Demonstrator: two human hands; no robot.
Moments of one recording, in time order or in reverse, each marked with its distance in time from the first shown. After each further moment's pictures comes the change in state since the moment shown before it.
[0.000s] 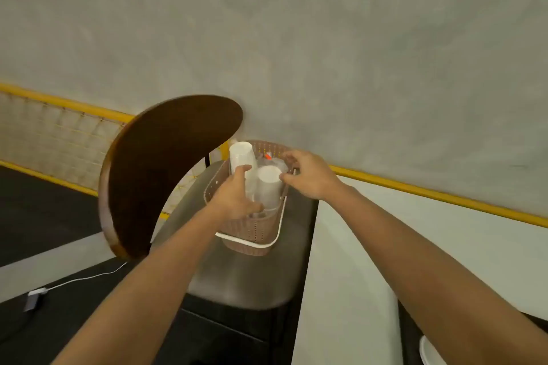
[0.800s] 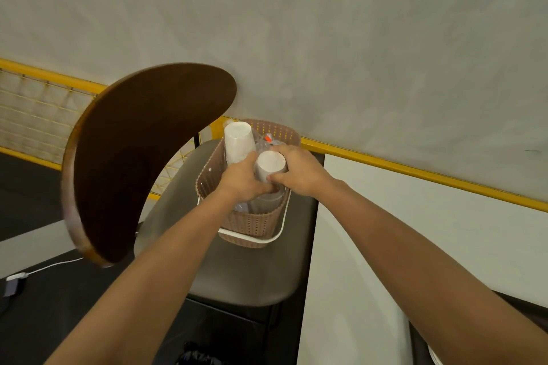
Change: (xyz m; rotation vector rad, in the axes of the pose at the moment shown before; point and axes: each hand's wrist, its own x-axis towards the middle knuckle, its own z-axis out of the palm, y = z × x) left_hand 0.051 -0.012 0.023 -0.066 -0.029 0.093; right_hand 0.035 0.015 0.051 -0.017 -0.086 0.011
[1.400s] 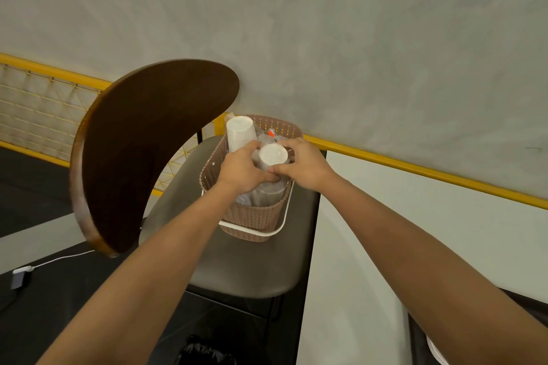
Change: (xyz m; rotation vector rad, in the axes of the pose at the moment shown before) left_hand -0.008 0.006 -0.010 -0.057 0.113 -0.013; right_hand -0.005 -0.002 -0.003 0.141 0.071 0.044
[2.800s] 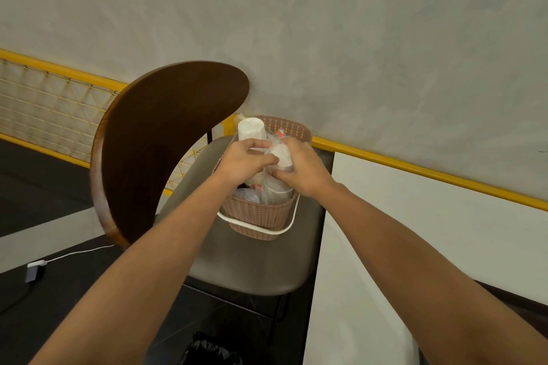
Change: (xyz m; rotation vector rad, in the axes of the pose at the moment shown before) left_hand -0.002 -0.005 -0.022 -0.518 -0.056 -0.151; right_hand -0.006 -0.006 0.017 -0.124 0.049 -0.098
